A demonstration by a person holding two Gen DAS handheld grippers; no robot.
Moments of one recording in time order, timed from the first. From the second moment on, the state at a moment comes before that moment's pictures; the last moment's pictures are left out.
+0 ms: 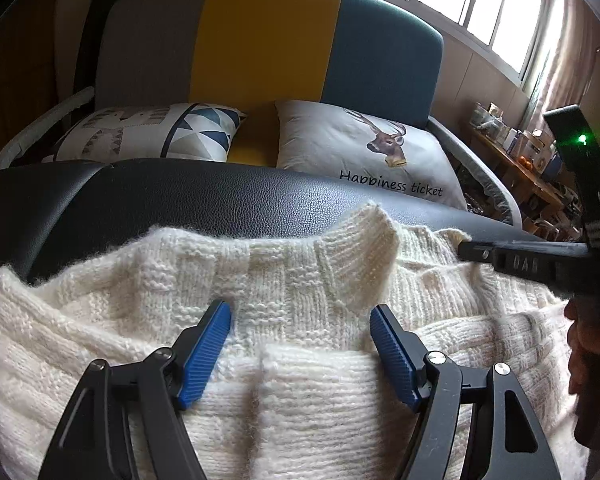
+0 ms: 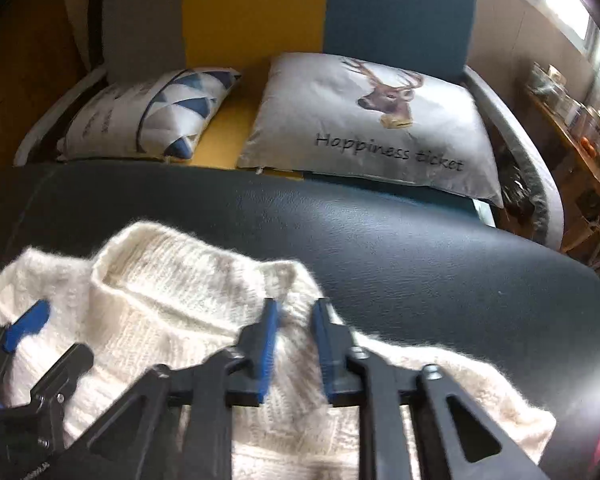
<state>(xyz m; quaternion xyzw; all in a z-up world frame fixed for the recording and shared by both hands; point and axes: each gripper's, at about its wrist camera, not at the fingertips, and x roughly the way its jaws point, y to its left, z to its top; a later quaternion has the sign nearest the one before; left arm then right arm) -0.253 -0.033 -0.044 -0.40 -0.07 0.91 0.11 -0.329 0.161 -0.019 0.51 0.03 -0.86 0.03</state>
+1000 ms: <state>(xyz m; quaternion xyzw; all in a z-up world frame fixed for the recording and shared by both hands) -0.252 -0.033 -0.046 -0.40 -0.07 0.91 0.11 -0.297 0.191 -0.025 0.47 -0.09 -0.87 0.12</state>
